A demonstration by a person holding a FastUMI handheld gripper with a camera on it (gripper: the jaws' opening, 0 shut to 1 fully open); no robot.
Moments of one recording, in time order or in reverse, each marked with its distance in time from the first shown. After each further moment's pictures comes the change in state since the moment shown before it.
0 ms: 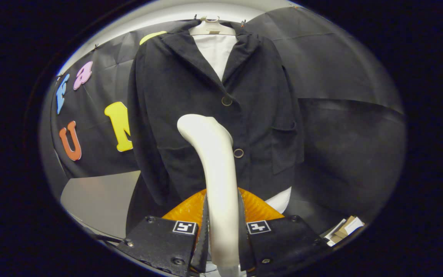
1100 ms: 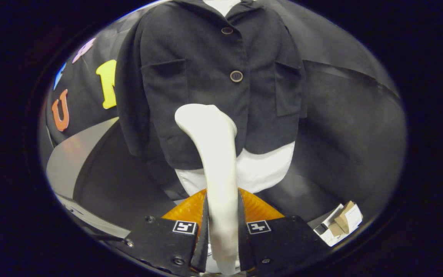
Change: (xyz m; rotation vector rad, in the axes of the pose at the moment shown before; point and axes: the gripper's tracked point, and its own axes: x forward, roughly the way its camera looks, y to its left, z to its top) arm 0.033 -0.006 -0.122 -0.052 0.241 -0.086
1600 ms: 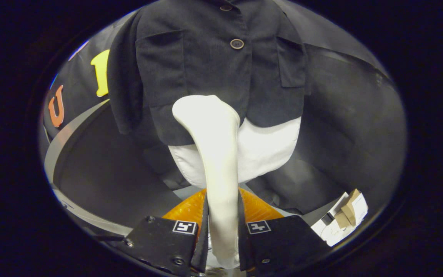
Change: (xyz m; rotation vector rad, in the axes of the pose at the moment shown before) arm 0.029 0.003 -0.046 0.022 0.105 -0.019
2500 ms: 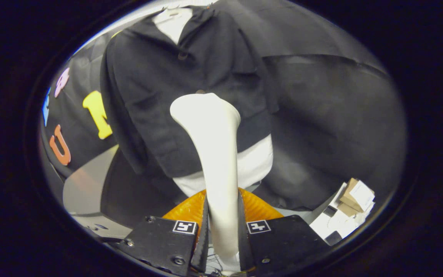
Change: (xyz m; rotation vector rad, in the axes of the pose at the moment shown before) arm -0.117 -0.051 0.076 0.224 -0.217 -0.005
